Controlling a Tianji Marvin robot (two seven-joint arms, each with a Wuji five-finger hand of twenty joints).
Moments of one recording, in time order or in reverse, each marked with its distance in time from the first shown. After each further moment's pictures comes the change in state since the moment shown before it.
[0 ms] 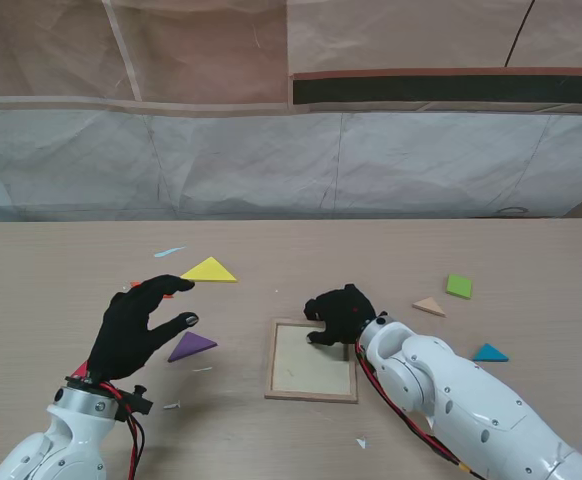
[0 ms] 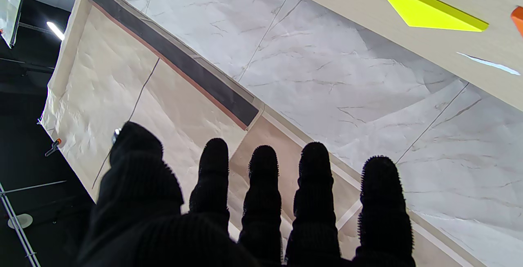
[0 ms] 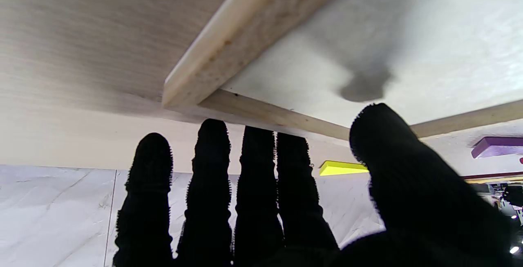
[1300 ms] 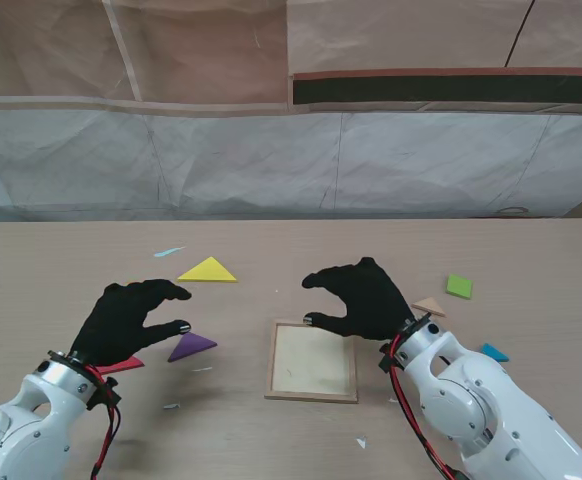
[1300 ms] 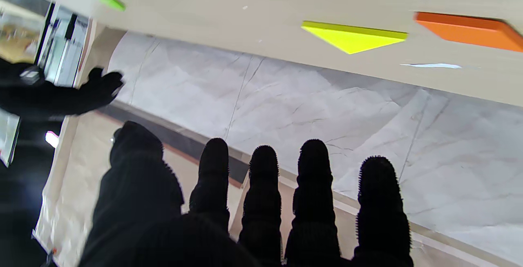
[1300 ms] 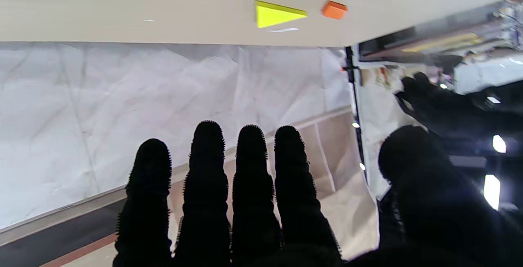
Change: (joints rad) left arm -0.021 0.044 -0.130 -0.056 0.138 0.010 -0.329; right arm -0.383 -0.016 0.452 -0.397 -0.017 -0.299 -0.131; left_hand 0.002 -0.002 0.000 0.000 0.000 0.000 0.003 0.000 0.000 0.000 0.000 0.000 0.020 -0.008 0.018 0.000 -0.002 -0.025 0.000 0.000; right_hand -0.176 0.139 -0.066 0.000 0.068 0.030 -0.339 -0.207 0.034 0.063 -0.449 -0.339 0.083 0.045 -0.365 -0.170 -0.068 0.000 -0.086 0.000
